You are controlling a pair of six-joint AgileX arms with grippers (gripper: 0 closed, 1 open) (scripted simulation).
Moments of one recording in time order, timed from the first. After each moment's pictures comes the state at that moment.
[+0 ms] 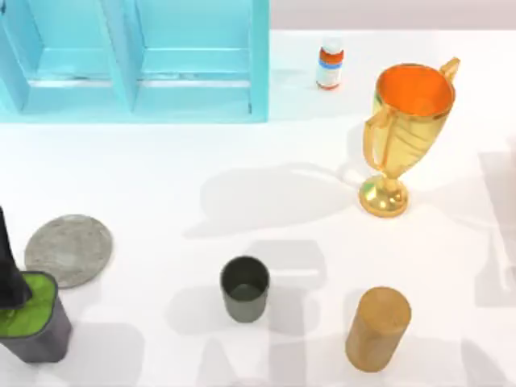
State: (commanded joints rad) left arm 0.00 0.00 0.00 0.00 0.00 0.00; right arm 0.00 0.00 0.00 0.00 0.00 0.00
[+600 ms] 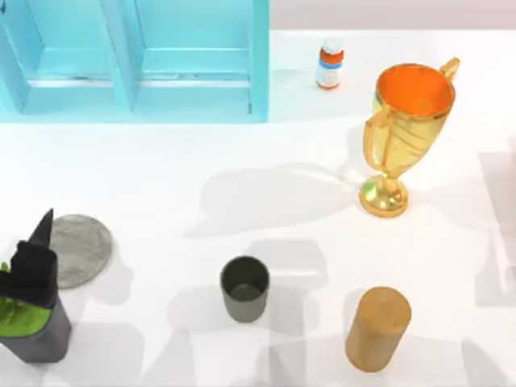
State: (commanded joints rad) left arm -0.19 0.37 0.34 -0.28 0.00 0.17; right arm 0.00 0.00 0.00 0.00 0.00 0.00
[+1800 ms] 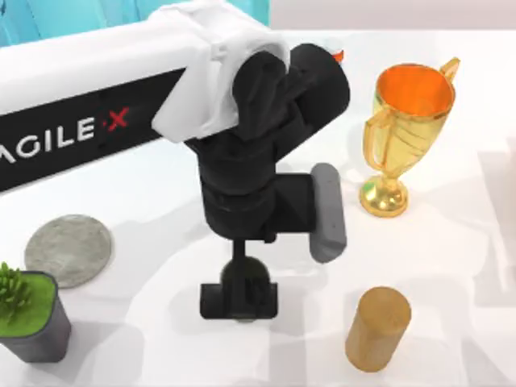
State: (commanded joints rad) left arm -0.84 1.84 1.53 -1.26 0.00 0.76; right arm 0.00 0.00 0.00 0.00 0.00 0.00
